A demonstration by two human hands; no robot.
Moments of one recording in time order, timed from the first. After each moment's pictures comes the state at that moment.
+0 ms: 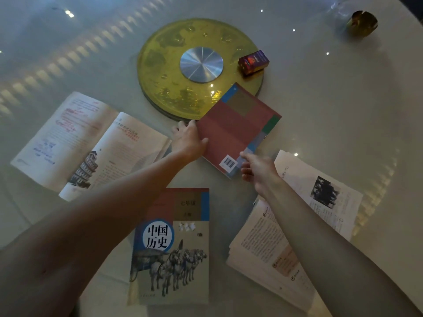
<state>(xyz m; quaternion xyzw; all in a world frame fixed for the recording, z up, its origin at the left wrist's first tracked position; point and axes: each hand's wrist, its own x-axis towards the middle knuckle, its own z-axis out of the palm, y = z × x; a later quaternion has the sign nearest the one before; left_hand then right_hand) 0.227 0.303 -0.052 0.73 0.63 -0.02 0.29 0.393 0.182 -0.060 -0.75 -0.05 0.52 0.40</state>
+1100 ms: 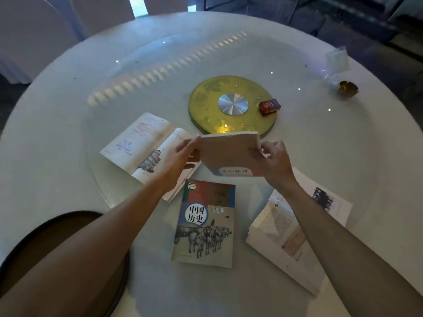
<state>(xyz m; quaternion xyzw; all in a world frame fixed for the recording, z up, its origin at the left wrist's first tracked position) 0.062 0.192 0.086 0.44 0.51 0.34 0.66 0.318 0.123 0.102 -0.70 -0.51 0.29 0.39</state>
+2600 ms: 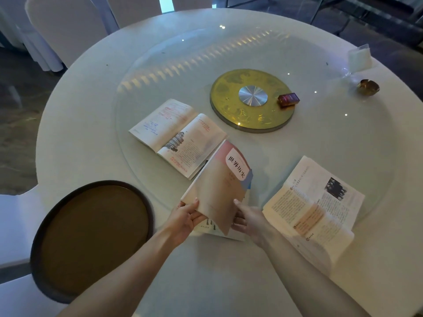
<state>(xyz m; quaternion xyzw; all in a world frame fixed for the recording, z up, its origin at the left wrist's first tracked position) -0.010 0.006 -0.006 0.08 0.47 0.39 0.79 0.206 -0.018 0.006 -0.68 -0.12 0.66 0.31</state>
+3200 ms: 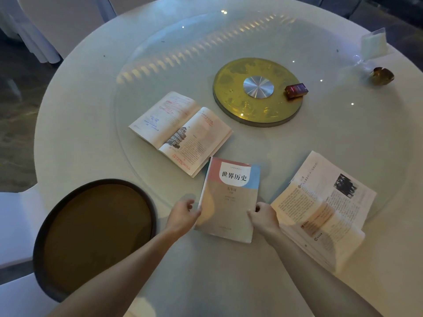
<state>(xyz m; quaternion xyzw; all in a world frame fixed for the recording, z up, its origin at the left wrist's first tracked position) -0.017 0.022 -0.022 0.52 0.71 0.09 0.47 0.224 -0.009 -0.038 -0.83 -0.34 0.42 0.15</state>
